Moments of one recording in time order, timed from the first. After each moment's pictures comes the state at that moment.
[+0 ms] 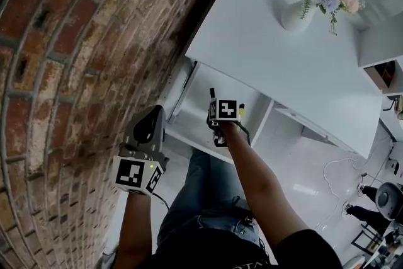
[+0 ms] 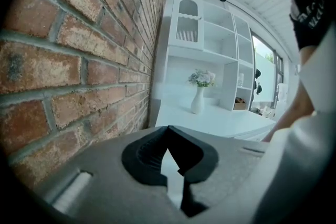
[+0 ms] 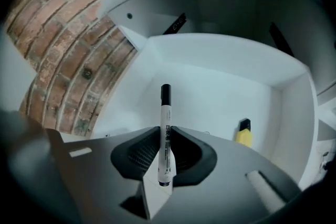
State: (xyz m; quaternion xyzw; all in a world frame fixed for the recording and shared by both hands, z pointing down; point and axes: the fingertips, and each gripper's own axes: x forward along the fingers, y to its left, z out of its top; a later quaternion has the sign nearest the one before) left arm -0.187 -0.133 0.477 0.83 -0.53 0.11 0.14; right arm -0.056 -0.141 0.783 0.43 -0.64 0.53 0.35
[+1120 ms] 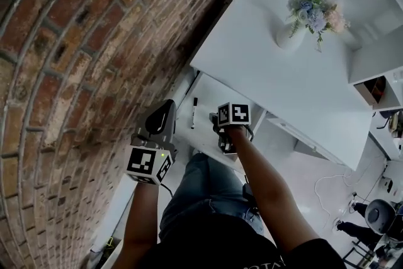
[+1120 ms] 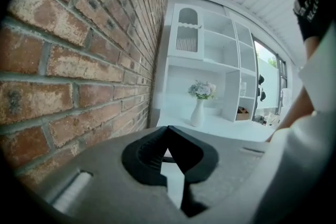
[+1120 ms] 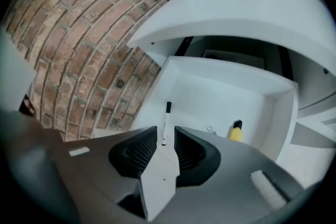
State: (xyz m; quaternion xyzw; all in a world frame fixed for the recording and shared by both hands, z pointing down) left arm -0.164 -0.137 0.430 0.82 -0.55 0.07 0.12; right arm -0.048 -0.131 0.701 0.36 -0.68 0.56 0.33
